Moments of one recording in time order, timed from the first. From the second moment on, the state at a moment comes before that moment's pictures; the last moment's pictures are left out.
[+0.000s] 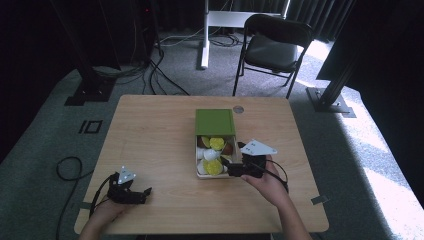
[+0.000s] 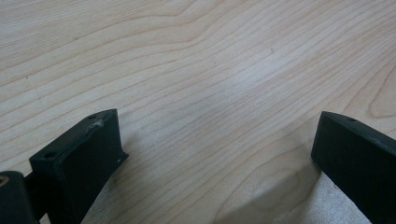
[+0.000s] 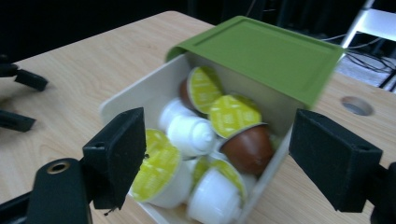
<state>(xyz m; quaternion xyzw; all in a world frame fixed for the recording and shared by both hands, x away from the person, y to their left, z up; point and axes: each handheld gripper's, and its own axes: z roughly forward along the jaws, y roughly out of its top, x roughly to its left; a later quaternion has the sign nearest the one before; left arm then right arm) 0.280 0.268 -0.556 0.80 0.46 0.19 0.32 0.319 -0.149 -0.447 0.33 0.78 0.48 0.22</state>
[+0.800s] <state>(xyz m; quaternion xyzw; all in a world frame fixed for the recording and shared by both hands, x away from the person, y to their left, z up) 0.280 0.268 -0.556 0.80 0.46 0.19 0.32 0.313 -0.098 -0.497 0.29 0.83 0.42 0.21</state>
